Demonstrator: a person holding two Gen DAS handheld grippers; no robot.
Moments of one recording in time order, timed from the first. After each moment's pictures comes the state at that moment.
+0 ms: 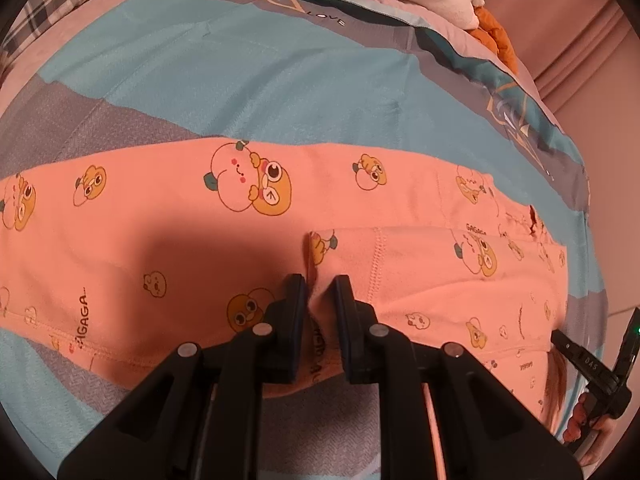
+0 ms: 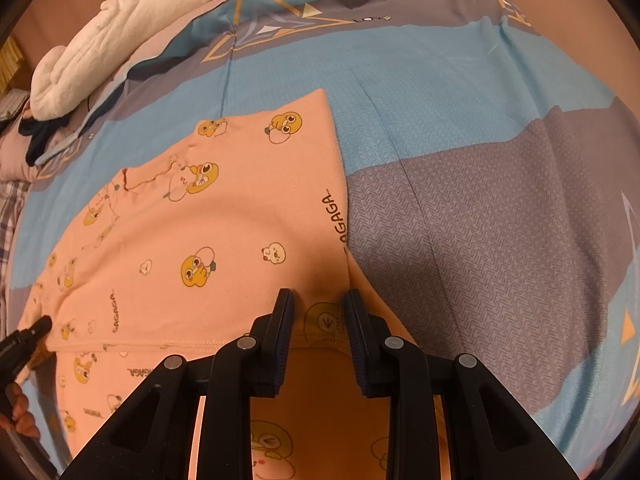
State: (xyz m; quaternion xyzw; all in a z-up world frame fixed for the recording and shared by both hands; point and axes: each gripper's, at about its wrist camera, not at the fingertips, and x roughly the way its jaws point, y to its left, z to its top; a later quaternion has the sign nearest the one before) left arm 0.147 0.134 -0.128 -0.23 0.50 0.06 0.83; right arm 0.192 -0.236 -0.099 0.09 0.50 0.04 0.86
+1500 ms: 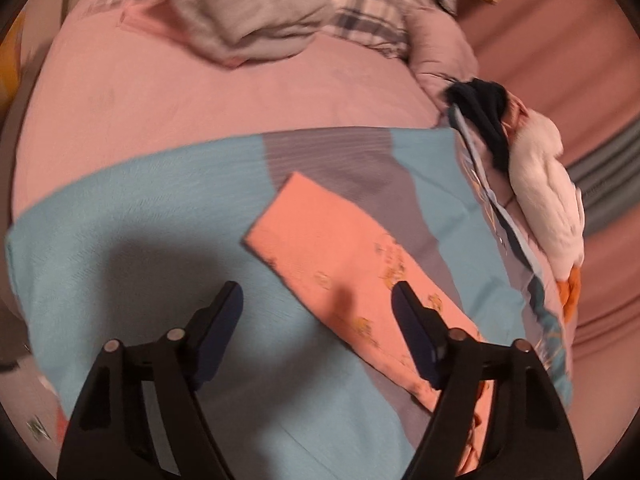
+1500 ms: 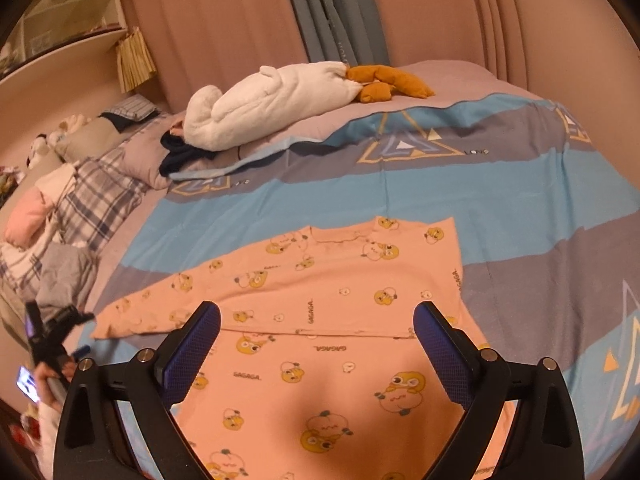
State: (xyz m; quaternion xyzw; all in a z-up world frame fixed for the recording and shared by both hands) left arm -0.037 0.312 -0.105 -0.47 0.29 0.33 0.77; right arm 0.088 -0.190 0.005 0.07 0.32 0.20 0.92
